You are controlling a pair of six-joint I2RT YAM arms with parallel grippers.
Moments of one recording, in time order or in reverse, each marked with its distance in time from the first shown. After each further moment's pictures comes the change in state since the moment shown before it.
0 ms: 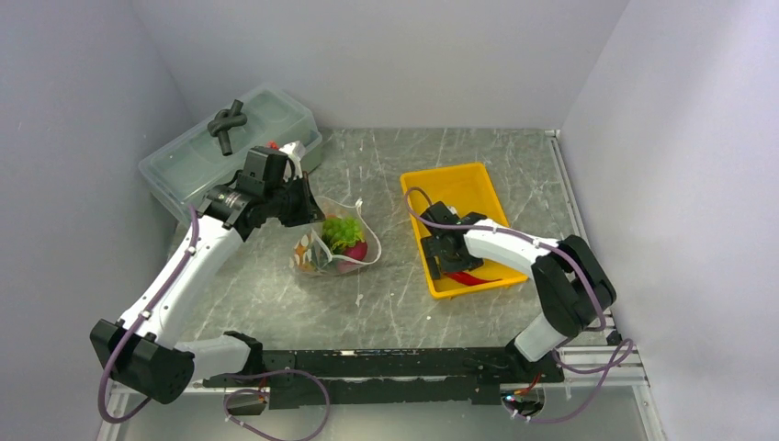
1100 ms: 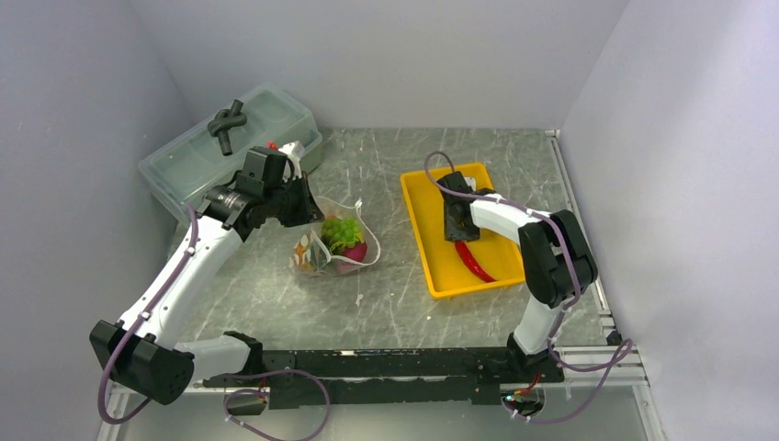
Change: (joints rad) left arm 0.005 -0.005 -0.002 -0.001 0.000 0.000; right arm -0.211 0.198 0.161 0.158 0.050 0.027
